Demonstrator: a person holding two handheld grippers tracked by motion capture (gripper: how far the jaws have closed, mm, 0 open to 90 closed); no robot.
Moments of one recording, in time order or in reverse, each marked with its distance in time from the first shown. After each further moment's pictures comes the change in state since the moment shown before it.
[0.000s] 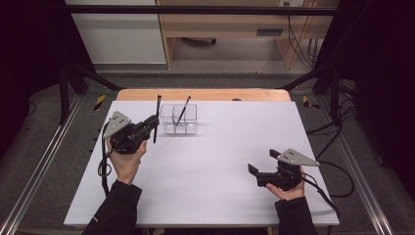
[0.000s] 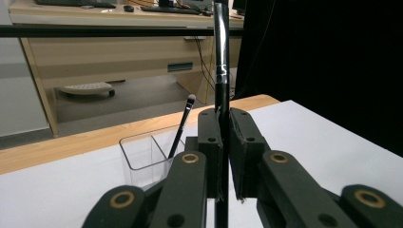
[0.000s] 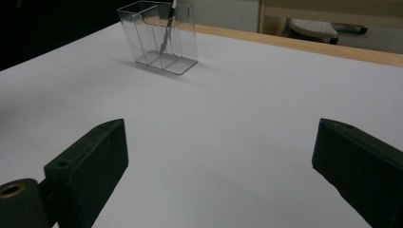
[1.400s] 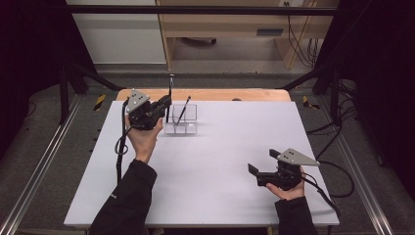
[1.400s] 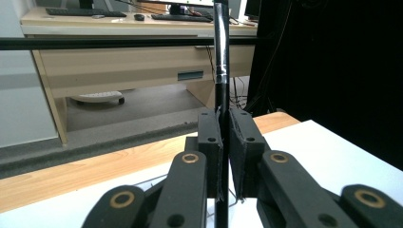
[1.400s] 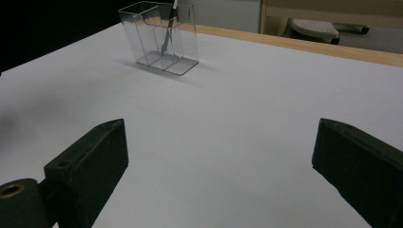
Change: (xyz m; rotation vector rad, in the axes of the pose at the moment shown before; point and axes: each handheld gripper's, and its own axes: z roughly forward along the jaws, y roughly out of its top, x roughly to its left) left arm 0.002 0.027 0.065 -0.018 0.051 0.000; right arm -0.001 0.000 0.000 -0.003 0.005 0.000
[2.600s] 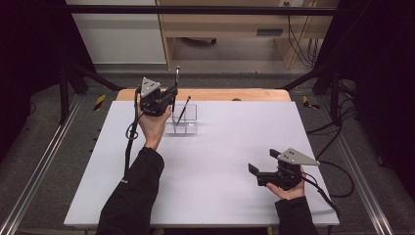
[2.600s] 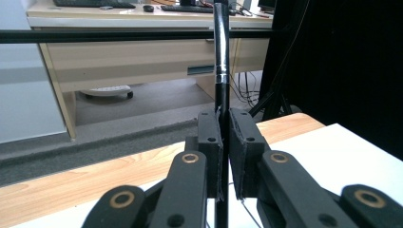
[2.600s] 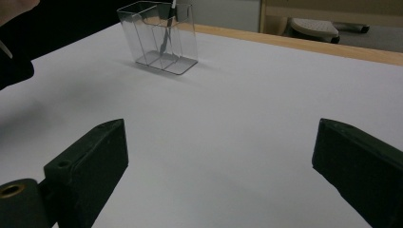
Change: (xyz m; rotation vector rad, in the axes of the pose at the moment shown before) left arm 0.013 0.002 0.055 0.041 0.046 0.001; right arm -0.002 -0.001 0.000 0.003 0.001 0.003
